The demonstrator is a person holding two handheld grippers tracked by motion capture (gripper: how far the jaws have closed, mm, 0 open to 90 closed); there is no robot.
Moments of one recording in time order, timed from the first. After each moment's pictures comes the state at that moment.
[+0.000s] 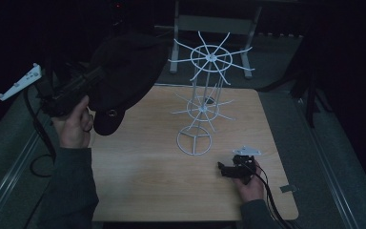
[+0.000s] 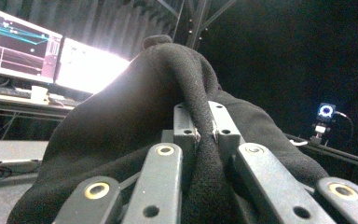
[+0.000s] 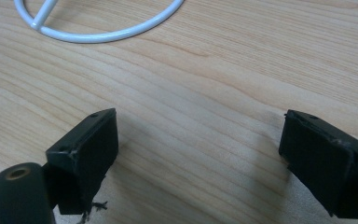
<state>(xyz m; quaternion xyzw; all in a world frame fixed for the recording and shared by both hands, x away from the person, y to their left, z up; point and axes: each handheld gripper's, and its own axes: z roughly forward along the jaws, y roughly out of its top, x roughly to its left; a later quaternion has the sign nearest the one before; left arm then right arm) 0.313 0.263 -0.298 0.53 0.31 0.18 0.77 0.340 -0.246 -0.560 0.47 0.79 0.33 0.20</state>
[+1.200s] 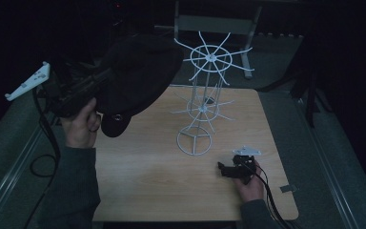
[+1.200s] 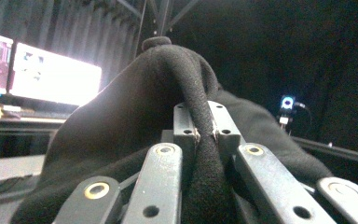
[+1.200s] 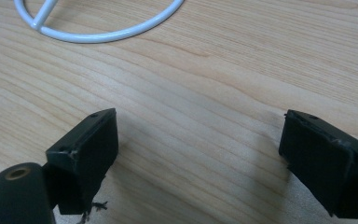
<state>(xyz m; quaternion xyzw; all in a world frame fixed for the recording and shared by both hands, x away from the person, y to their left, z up) 0.317 0.243 -0.295 0.56 0.25 0.15 0.78 0.340 -0.245 -0.560 0.47 0.79 0.33 0.20</state>
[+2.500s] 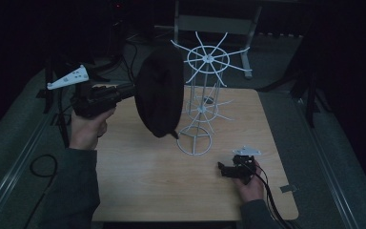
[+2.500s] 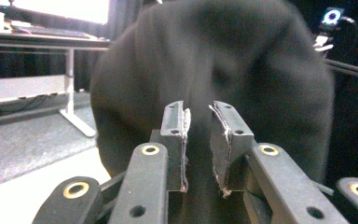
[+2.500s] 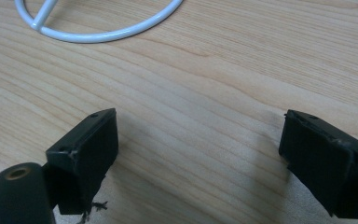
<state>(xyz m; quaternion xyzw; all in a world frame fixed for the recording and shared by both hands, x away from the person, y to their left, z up) 0.337 0.220 -0.308 0.68 0.29 0.13 0.66 0.340 -0.245 -0.560 0.47 0.79 0.33 0.20</state>
